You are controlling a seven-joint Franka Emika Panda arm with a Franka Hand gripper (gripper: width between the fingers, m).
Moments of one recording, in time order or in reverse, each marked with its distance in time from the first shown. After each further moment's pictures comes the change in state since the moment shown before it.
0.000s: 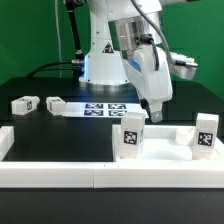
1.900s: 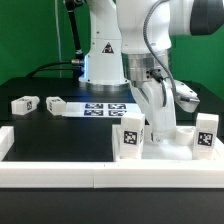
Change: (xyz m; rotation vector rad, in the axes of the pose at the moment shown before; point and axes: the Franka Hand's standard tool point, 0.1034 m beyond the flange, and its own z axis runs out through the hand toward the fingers) arm -0.007 0.040 0.057 -0.080 0.060 0.004
